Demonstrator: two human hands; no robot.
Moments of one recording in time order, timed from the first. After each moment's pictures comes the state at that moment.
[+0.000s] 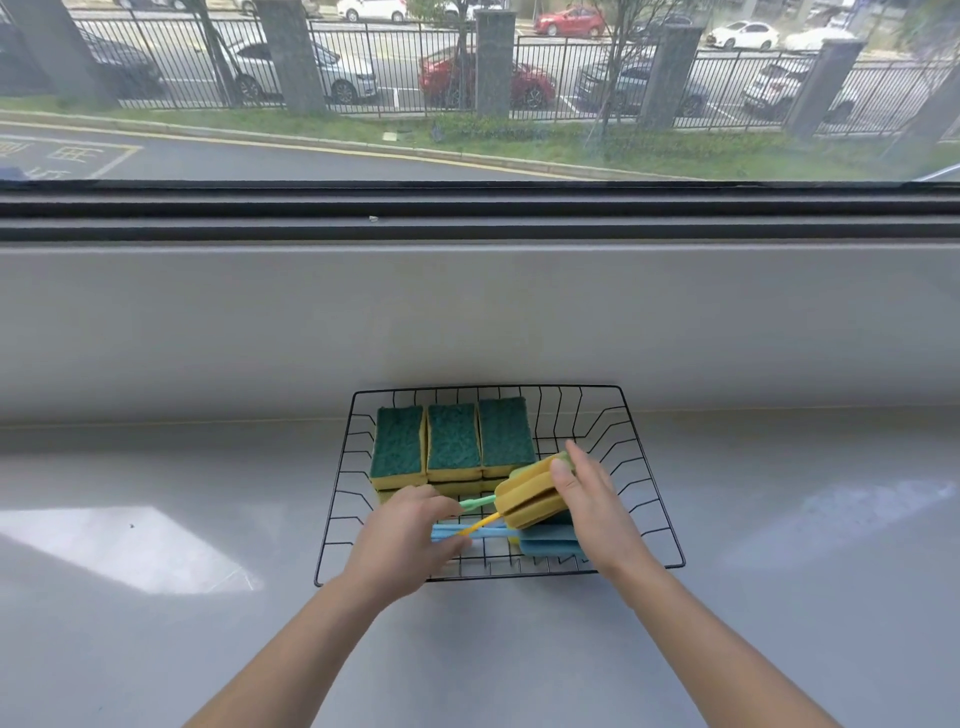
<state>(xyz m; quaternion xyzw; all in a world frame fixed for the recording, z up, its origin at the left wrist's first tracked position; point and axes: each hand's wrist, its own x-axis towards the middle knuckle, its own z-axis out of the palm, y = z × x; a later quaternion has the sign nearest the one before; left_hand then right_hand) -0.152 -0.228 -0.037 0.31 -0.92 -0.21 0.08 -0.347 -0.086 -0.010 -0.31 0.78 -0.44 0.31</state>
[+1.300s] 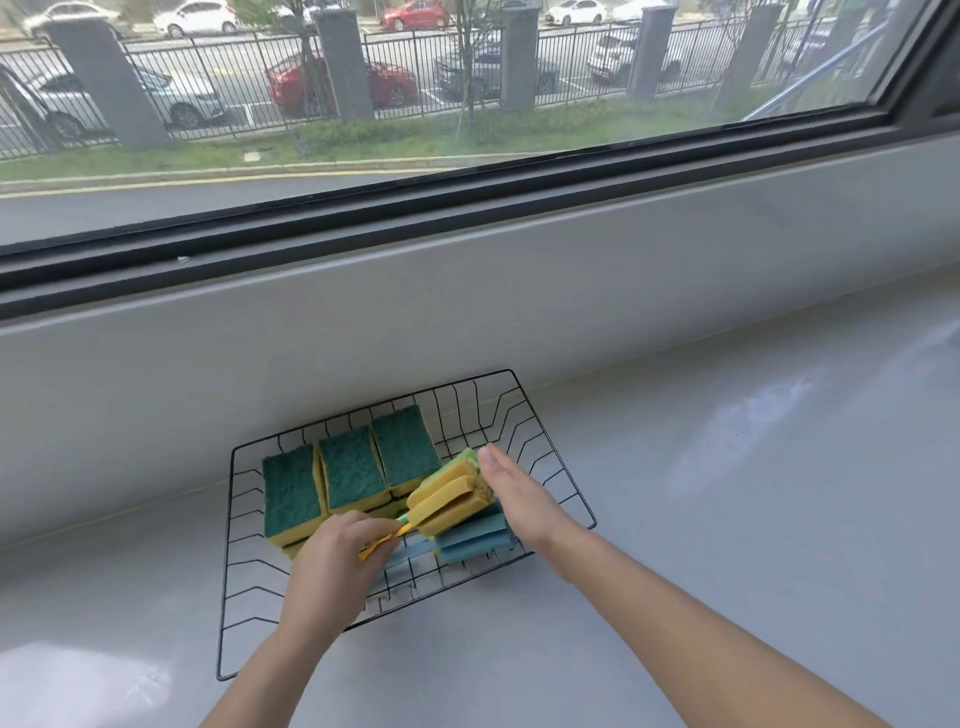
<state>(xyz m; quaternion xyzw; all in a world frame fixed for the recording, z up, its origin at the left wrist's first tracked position) -0.184 -0.222 -0.039 0.28 -0.93 -0.22 0.13 -0.364 -0.072 -0.008 -0.20 0.73 -0.49 0.42</state>
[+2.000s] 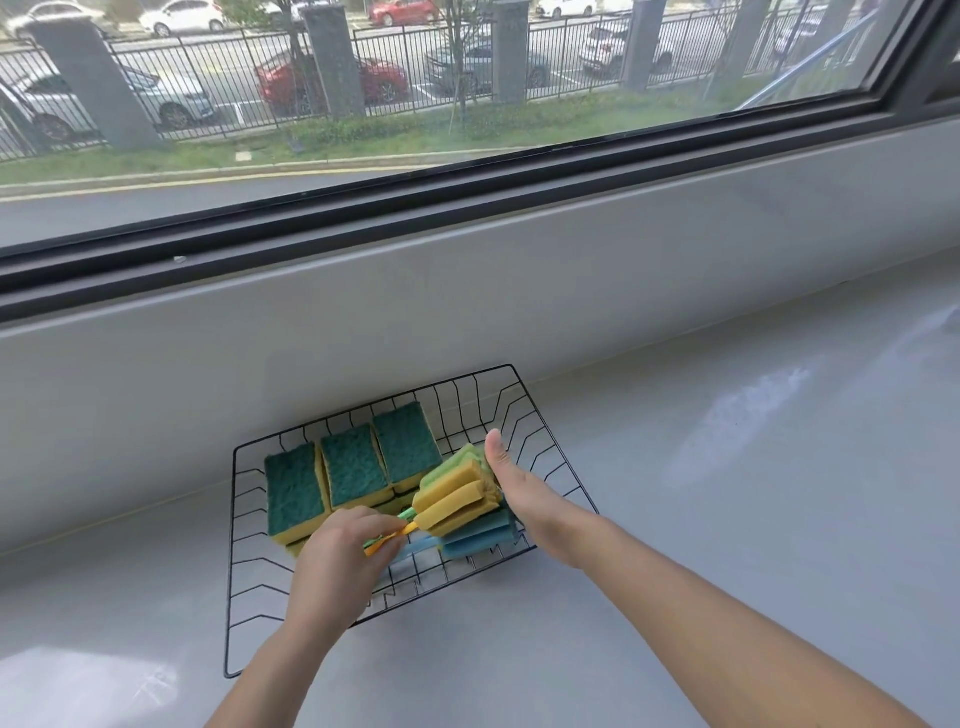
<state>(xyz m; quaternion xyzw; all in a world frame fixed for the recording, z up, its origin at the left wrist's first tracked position) -0.184 -0.221 -0.033 0.26 -0.93 -0.23 0.13 -0.364 -0.071 0.004 -0.16 0.68 -0.47 0.54</state>
